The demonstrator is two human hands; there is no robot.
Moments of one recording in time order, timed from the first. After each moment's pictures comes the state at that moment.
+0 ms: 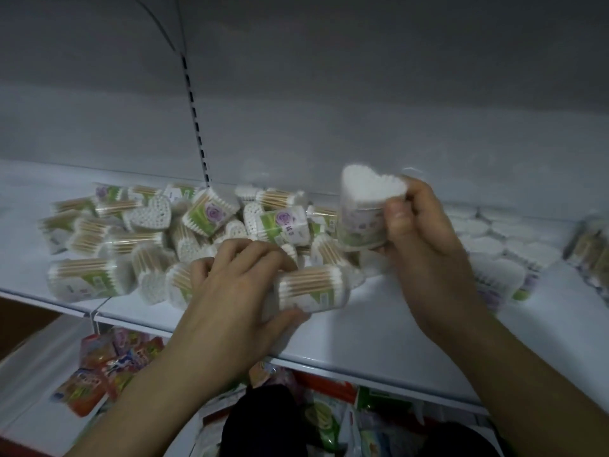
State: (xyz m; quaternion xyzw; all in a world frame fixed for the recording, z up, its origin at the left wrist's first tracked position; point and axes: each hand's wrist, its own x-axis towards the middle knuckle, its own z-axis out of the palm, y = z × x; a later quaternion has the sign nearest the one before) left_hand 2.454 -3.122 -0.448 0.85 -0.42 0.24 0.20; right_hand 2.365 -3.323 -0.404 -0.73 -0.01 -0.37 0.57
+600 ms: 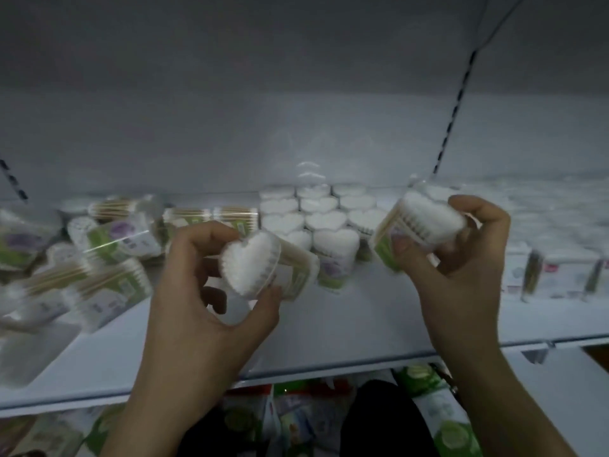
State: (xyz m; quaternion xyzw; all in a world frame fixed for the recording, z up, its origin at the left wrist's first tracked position) left_hand 2.381 -3.231 -0.443 0.65 -0.43 0.06 0.63; right_hand 2.234 -3.415 -0.432 -0.63 0.11 -0.58 0.50
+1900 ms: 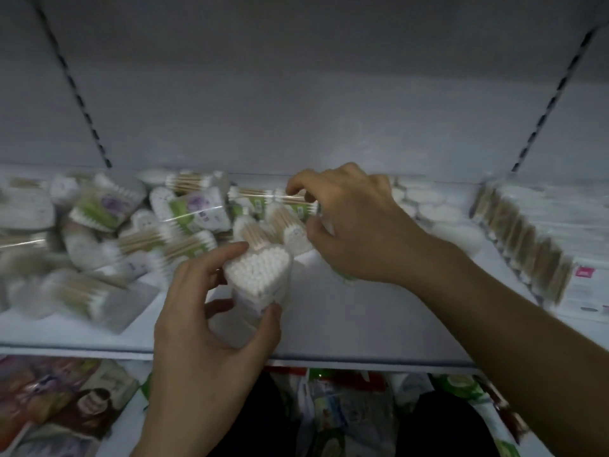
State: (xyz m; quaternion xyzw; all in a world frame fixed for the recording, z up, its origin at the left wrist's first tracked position) left_hand 2.392 -3.173 -0.480 0.73 -0.33 0.13 0.58; right_hand 2.357 -3.373 -0.387 -0.97 0.04 -0.24 0.04
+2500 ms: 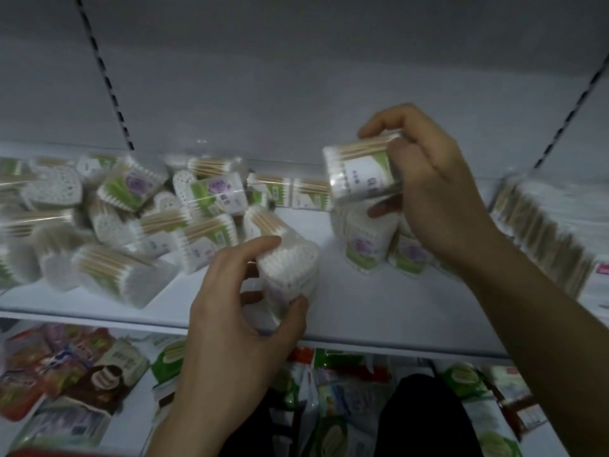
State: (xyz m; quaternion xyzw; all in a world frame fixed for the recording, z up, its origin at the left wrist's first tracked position) left_hand 2.387 -3.172 -0.484 0.73 -0.35 0.08 0.58; right_hand 2.329 -3.373 -0.369 -0.82 0.07 -0.36 0.43
